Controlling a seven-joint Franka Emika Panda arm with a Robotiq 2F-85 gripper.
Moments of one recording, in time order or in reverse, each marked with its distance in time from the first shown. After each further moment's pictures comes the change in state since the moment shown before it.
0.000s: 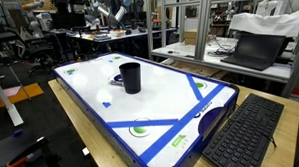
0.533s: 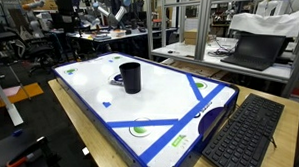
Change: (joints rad) arm 0.007 0.086 0.094 0.035 0.171 0.023 0.320
